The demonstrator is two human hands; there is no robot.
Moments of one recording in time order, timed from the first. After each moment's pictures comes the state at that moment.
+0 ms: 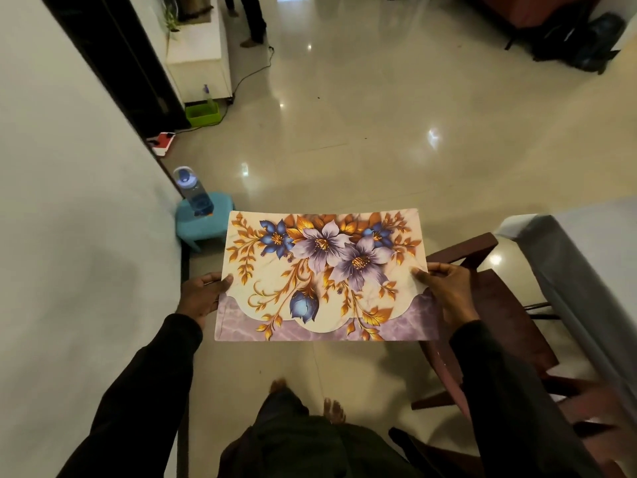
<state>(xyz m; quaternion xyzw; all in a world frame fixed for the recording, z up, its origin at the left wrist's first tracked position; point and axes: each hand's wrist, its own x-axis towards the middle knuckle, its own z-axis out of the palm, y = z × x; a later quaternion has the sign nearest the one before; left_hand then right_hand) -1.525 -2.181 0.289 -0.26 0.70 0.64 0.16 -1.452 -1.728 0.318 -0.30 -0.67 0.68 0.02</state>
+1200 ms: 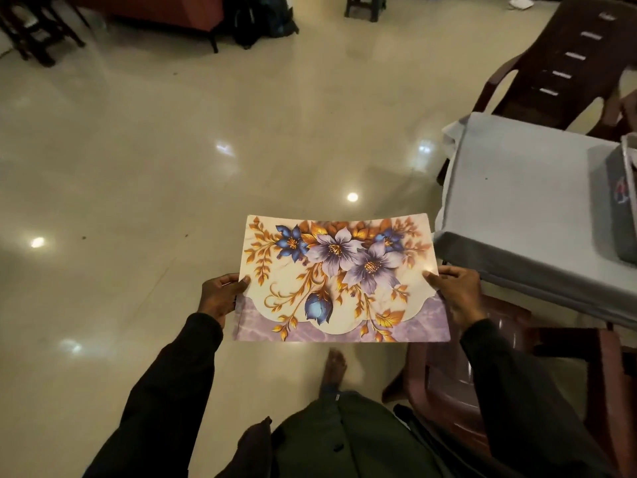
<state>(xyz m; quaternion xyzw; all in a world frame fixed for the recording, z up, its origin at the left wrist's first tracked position) -2.152 -1.661 0.268 0.07 0.76 0.48 0.44 -1.741 -1.453 0.258 -0.61 -0.45 0.57 0.31</state>
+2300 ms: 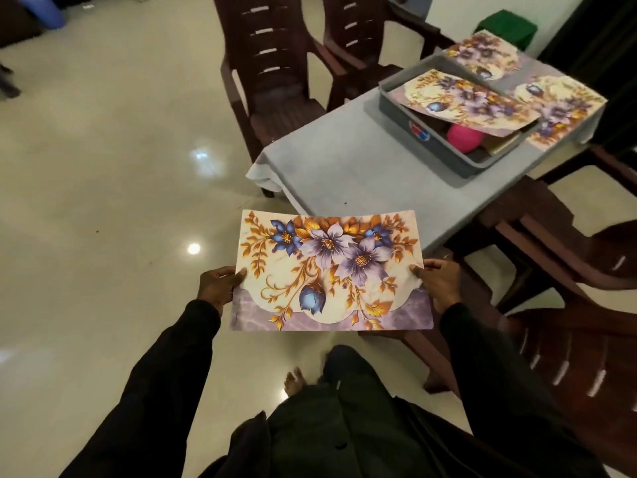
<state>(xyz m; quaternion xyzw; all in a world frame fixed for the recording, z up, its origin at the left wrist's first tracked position) -2.142 -1.009 0.240 0.43 0.63 0.17 0.63 -1.759 -1.251 0.225 -0.80 -0.07 0.31 0.50</state>
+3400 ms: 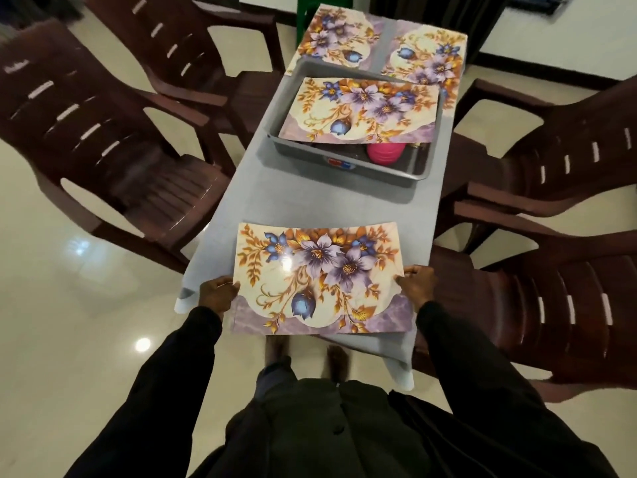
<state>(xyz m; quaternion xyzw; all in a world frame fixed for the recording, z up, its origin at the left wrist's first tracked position) -1.851 -0.690 0.157 0.62 0.52 -0.05 0.59 -1.666 -1.096 0.147 -0.87 0.19 0.19 0.42</state>
